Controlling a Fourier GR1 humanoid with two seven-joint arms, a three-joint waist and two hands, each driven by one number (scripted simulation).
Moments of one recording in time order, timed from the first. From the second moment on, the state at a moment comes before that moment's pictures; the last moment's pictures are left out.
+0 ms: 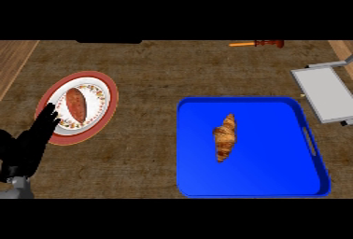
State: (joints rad) left arm -0.02 0.29 0.19 -1.42 0.06 -0.08 0.12; right arm -1.13 -0.70 -0.67 -0.73 1.52 -0.23 0.96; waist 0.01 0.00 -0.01
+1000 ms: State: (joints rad) left arm 0.03 0.28 0.21 -1.41 0.05 -0.08 0.09; right arm -1.02 -0.58 -0.65 -1.49 1.37 -0.12 1.06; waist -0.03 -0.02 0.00
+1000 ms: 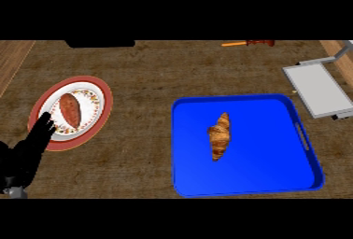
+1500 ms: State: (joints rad) left arm 0.06 0.29 0.24 -1.41 0.06 -0.09 0.09; right arm -1.03 -0.56 -0.66 -1.98 1.43 0.30 1.08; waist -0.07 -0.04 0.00
